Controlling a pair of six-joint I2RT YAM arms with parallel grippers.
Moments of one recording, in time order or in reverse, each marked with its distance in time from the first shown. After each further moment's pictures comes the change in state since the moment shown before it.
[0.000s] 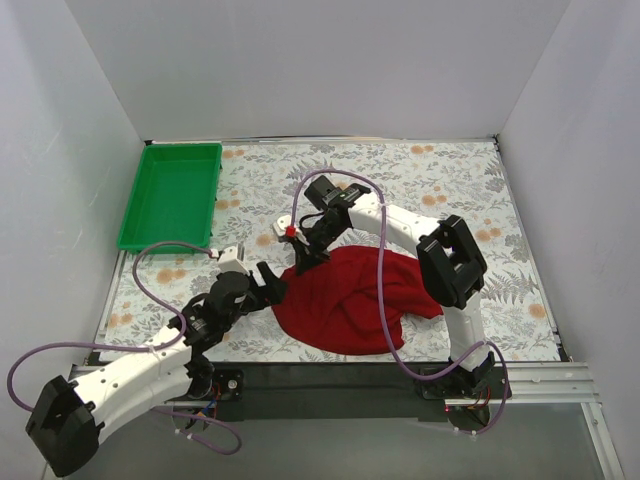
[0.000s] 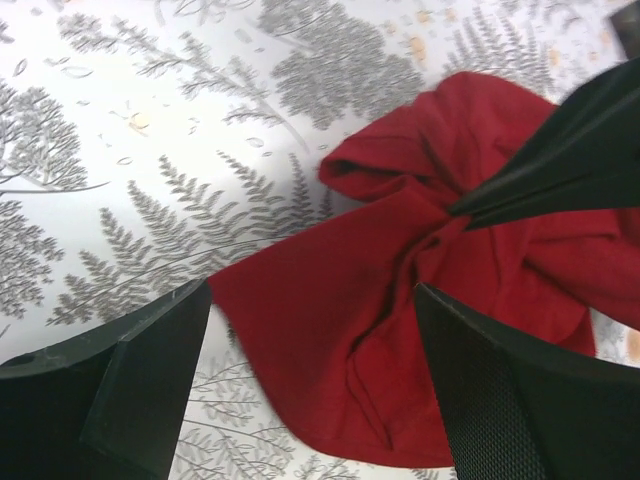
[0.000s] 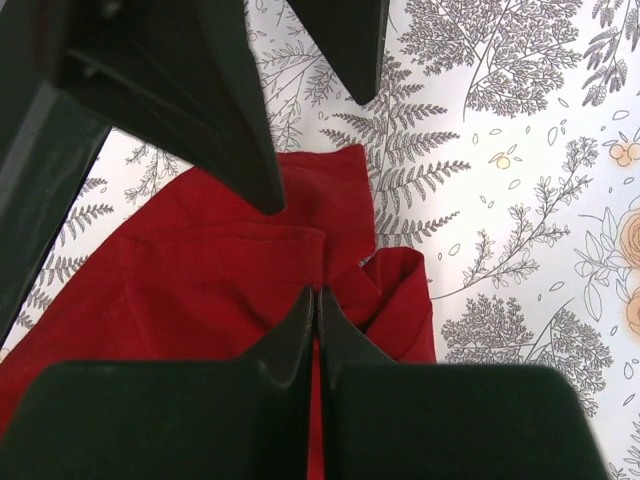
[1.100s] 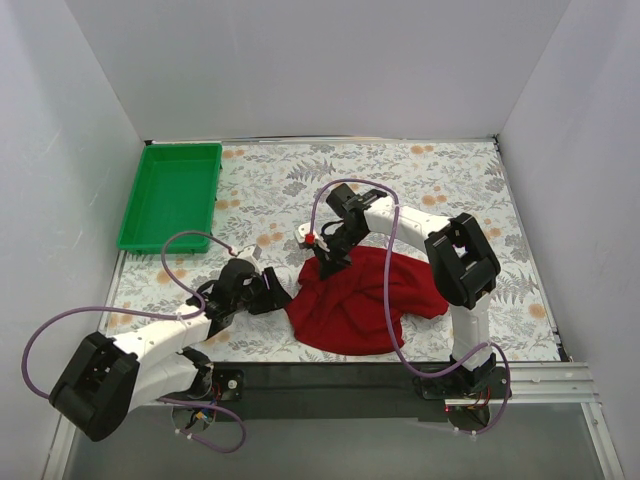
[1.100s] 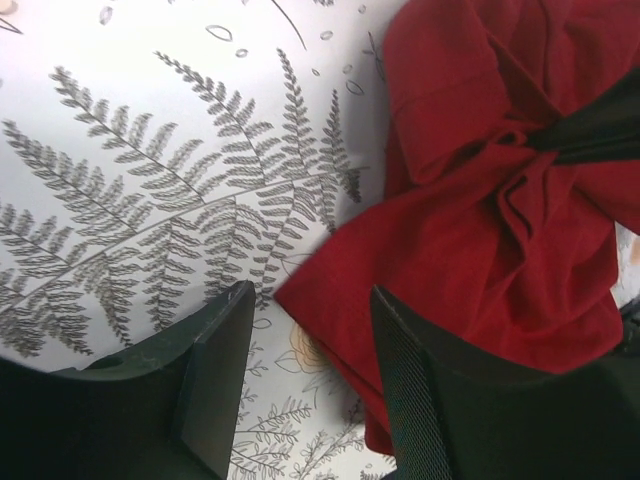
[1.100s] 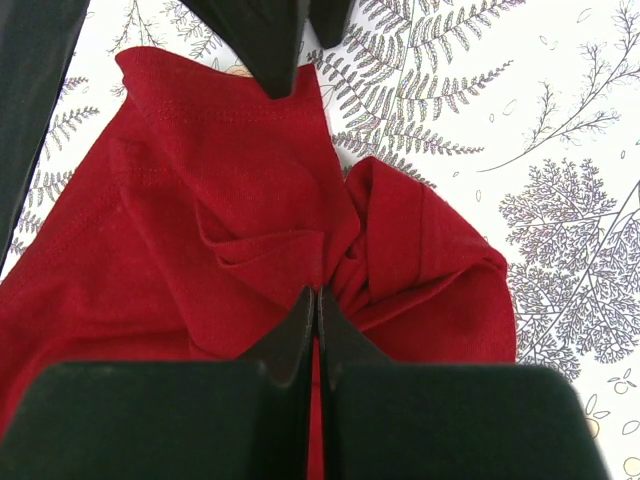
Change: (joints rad) left arm 0.175 0.330 -0.002 0.137 0.420 0.050; right arm -0.089 -0.056 -0.188 0.002 0.075 -0.070
